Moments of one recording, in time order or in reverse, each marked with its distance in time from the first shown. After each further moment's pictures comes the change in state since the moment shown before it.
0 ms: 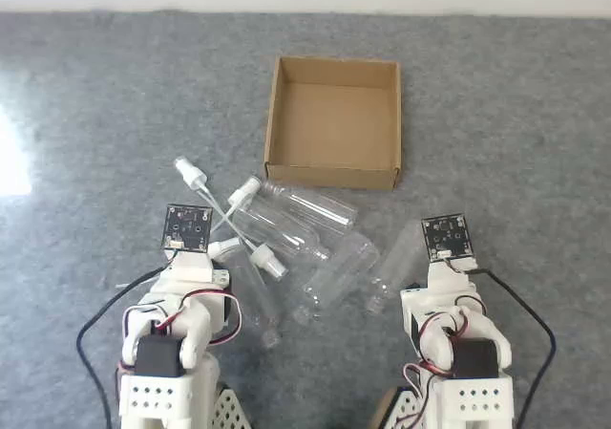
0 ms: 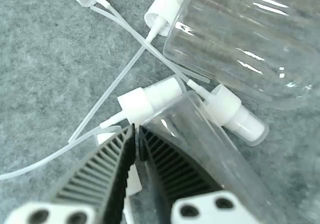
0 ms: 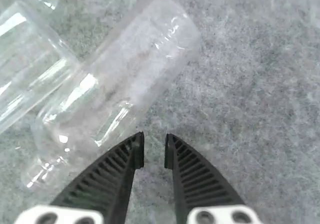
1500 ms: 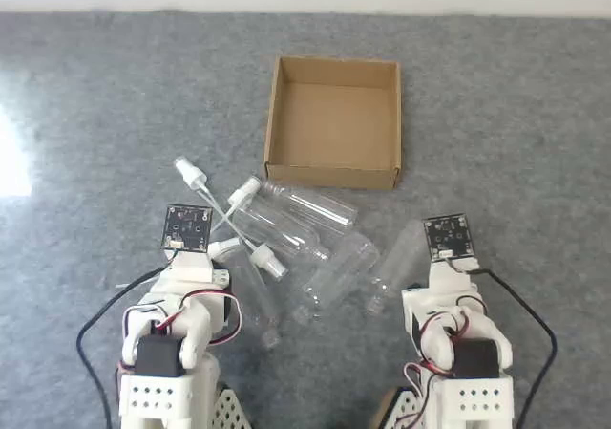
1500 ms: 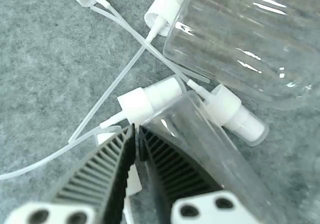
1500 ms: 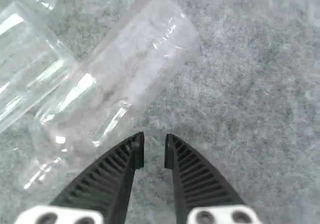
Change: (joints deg) left arm 0.0 0.0 0.0 0.0 0.0; right arm 1.4 0.0 0.0 0.0 0.0
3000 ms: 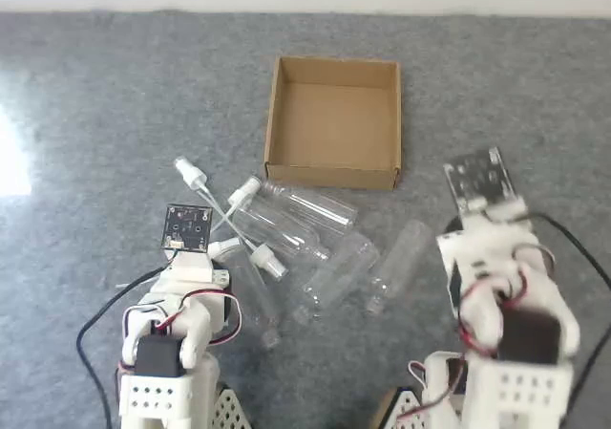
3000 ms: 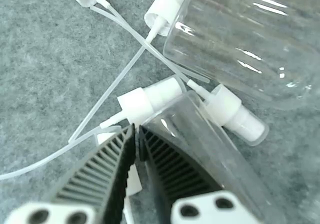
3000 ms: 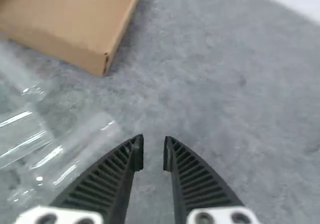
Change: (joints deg) left arm 0.0 0.0 0.0 0.0 0.0; right arm 5.1 35.3 -49.3 0.8 18.7
